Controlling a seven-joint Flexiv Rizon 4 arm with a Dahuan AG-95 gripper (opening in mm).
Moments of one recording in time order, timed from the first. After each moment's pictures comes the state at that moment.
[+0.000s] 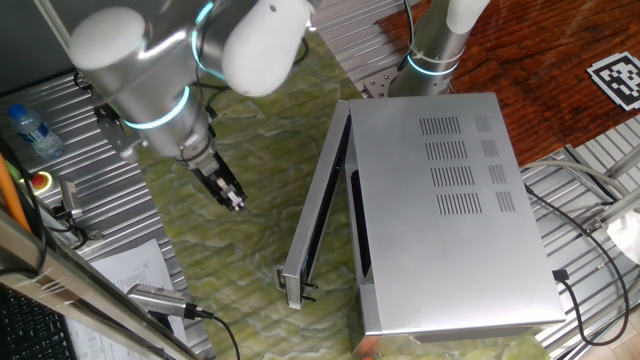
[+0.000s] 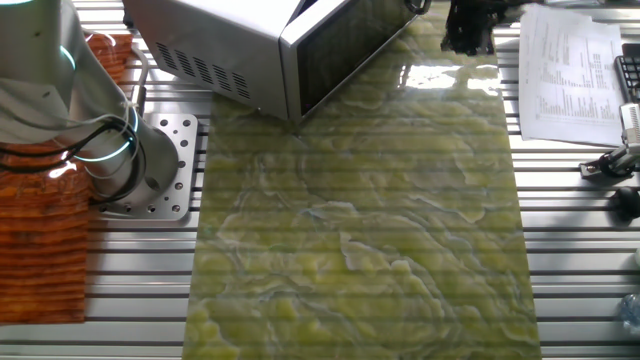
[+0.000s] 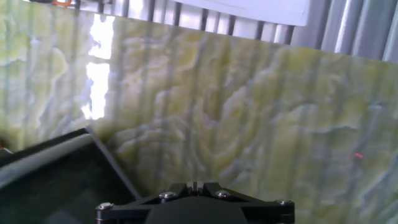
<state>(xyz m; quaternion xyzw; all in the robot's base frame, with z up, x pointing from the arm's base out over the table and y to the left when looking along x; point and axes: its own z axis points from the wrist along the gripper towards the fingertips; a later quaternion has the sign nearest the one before) 0.575 0.162 0.170 0.09 -0.99 -0.11 0.08</state>
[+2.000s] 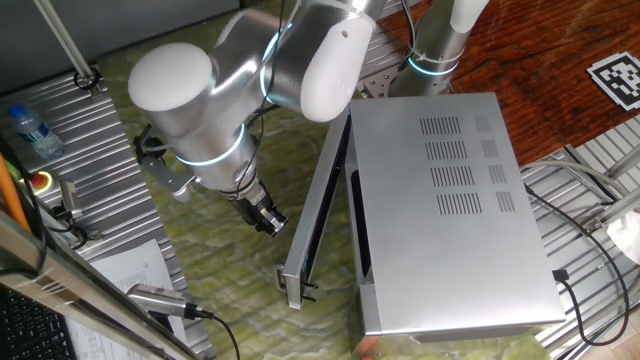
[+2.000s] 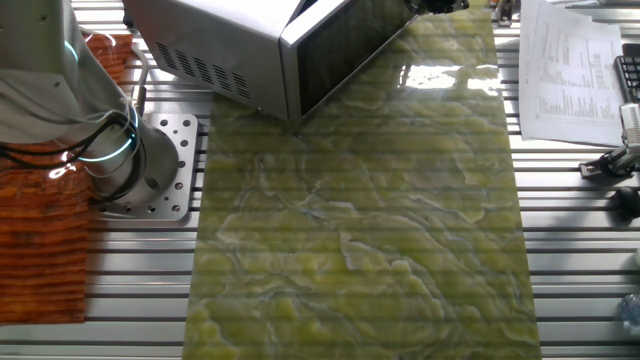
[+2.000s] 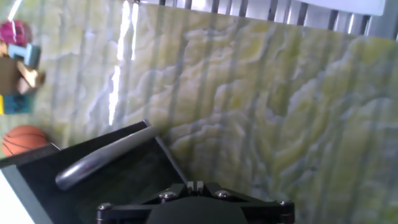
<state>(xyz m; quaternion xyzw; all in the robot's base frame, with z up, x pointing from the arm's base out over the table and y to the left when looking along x) 0.543 0.230 0.169 0.20 -0.97 -0.10 0.06</state>
